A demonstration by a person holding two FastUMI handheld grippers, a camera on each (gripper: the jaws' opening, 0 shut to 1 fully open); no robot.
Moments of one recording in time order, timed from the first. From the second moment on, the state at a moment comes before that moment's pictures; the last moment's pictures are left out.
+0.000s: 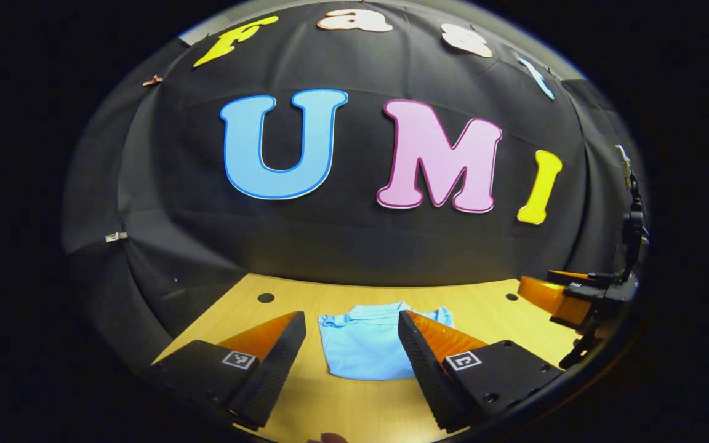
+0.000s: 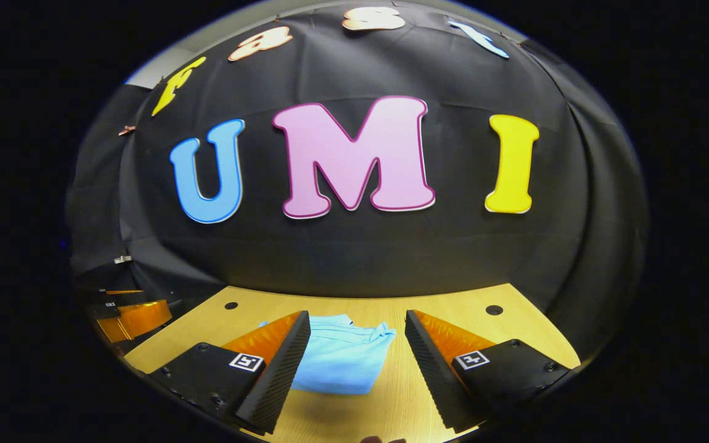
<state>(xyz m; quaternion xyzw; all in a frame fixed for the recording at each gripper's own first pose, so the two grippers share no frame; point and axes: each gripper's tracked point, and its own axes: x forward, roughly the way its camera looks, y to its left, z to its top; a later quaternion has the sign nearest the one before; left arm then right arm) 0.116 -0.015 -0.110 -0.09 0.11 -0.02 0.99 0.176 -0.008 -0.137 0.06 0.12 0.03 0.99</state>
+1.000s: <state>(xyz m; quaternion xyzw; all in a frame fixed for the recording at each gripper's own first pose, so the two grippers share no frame) 0.011 -0.003 -0.073 -0.08 0.10 -0.01 0.99 0.077 0.042 -0.098 0.06 0.13 0.10 0.98</state>
